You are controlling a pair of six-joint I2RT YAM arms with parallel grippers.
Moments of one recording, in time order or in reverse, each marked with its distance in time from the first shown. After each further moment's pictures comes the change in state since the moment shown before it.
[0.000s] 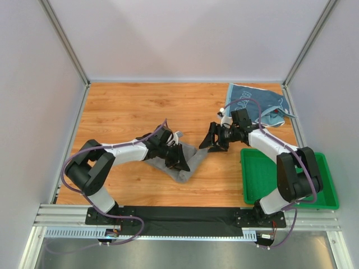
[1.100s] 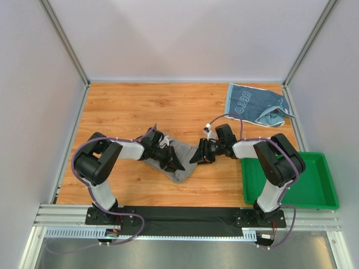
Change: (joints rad) left arm 0.134 0.113 -0.094 0.159 0.188 -0.170; right arm 0.151 0.210 -0.182 0.472 -0.005 0.182
